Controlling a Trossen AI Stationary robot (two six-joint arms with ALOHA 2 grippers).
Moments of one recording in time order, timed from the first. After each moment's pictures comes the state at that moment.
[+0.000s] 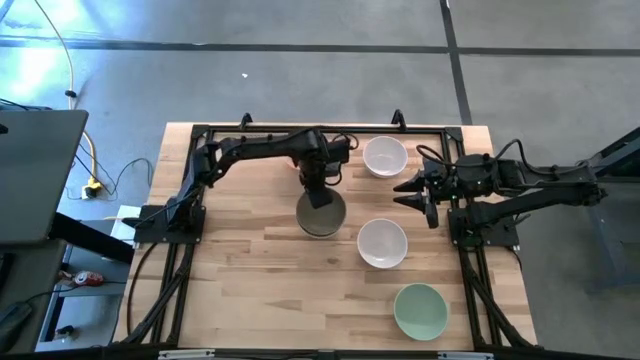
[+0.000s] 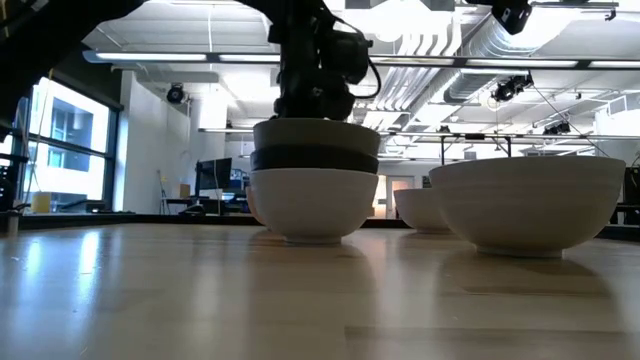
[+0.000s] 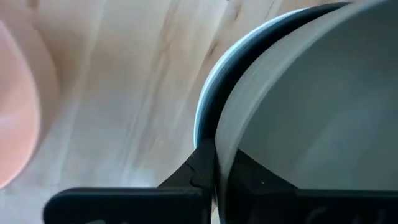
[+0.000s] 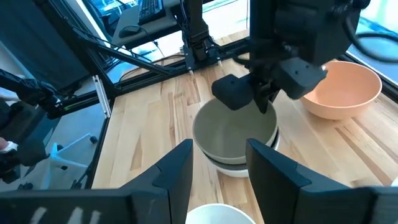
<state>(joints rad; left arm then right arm) 0.37 2.16 1.94 -1.33 0.14 -0.14 0.07 0.75 0.90 -0.51 0.07 0.34</state>
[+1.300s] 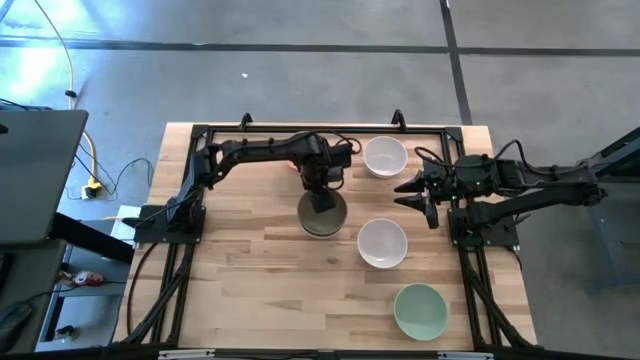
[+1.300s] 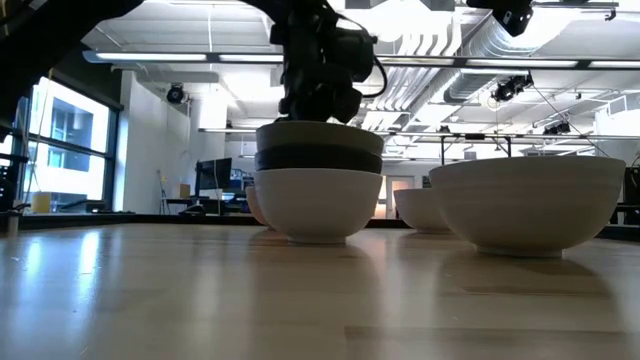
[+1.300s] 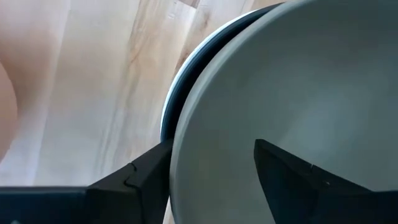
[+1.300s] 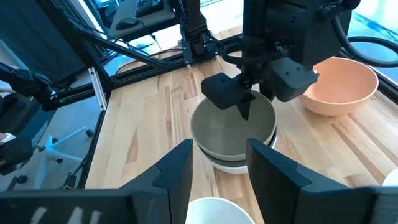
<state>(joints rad) 0.35 2.16 1.93 -1.28 0.19 -0.14 0.07 0.75 0.90 -0.54 0.07 0.32</state>
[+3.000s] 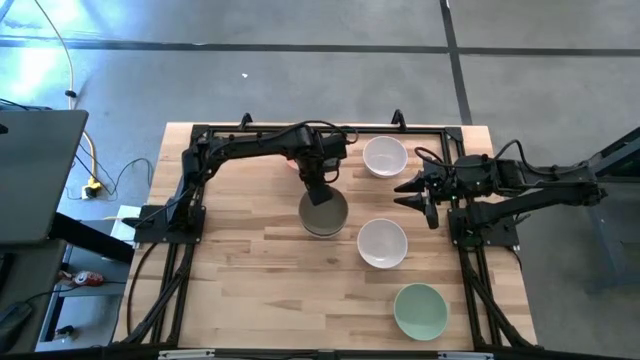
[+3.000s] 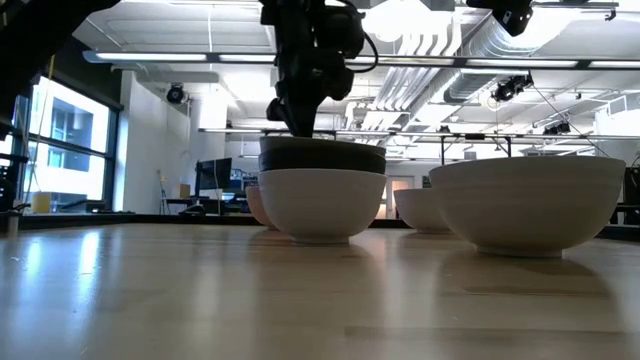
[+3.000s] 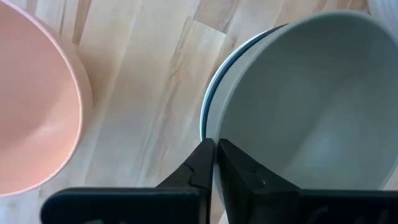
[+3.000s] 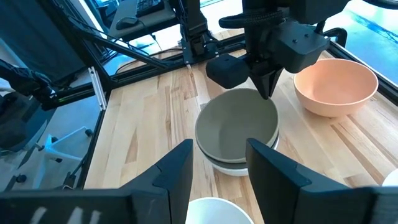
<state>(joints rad) 0.37 2.08 1.93 -1.28 0.09 -0.14 0.07 0.75 0.90 -0.53 0.07 0.31</state>
